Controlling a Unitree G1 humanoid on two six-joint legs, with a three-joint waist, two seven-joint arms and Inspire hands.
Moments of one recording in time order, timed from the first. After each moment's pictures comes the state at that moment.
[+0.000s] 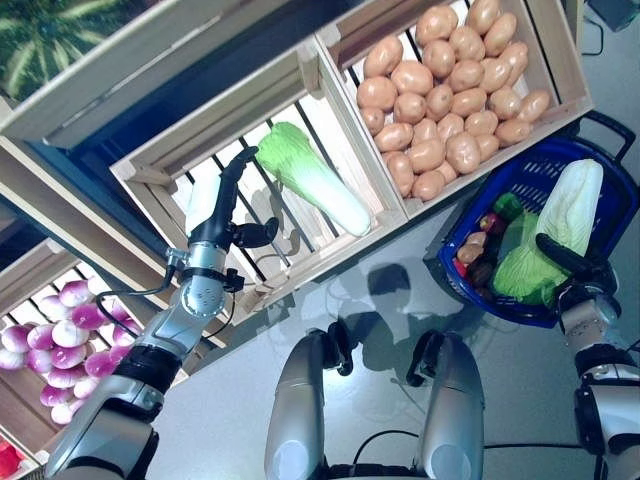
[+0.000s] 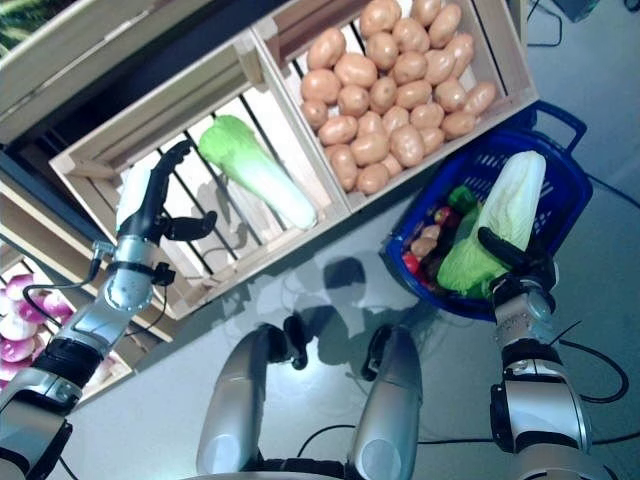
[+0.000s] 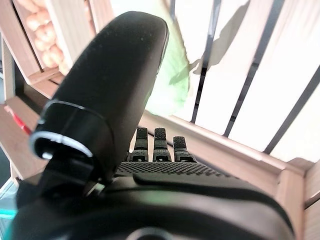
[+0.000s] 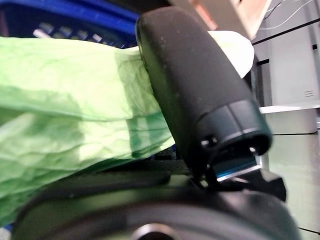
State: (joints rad) left arm -0.50 0.69 -0.37 0.46 0.08 -0.26 0.45; right arm -0.64 -0.64 -0.06 1.14 0.99 -0.11 -0.10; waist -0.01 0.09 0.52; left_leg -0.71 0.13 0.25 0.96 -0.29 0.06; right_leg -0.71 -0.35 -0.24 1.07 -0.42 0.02
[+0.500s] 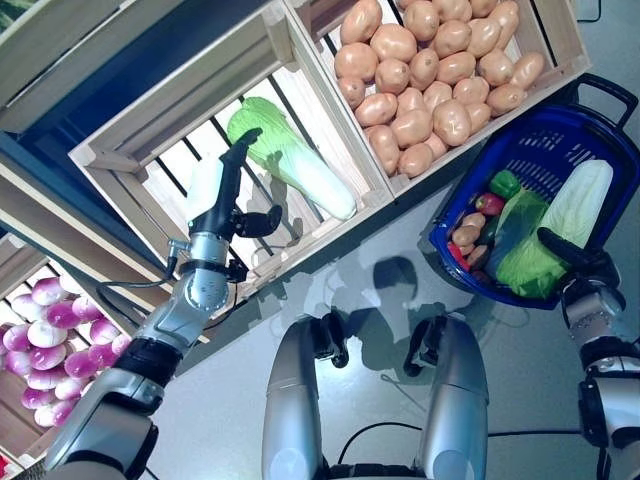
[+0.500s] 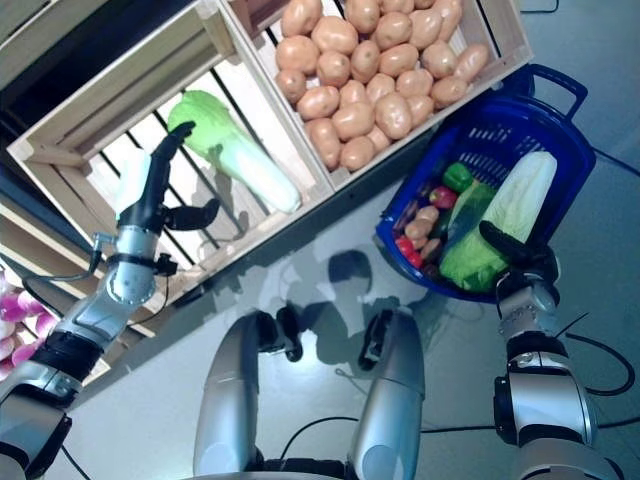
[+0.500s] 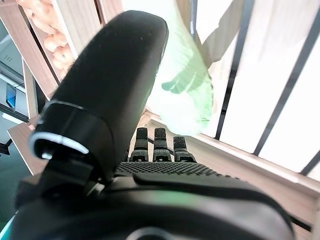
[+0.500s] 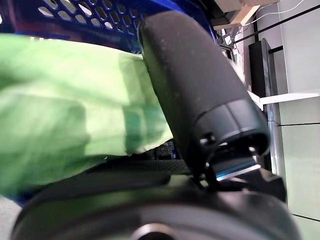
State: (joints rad) left arm -0.56 0.72 -0.39 0.43 0.15 -0.26 0.49; right arm -0.69 -0.66 -0.06 1.16 0.99 -0.09 -0.07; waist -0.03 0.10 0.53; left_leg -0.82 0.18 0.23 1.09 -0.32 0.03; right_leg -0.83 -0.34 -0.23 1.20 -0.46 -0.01
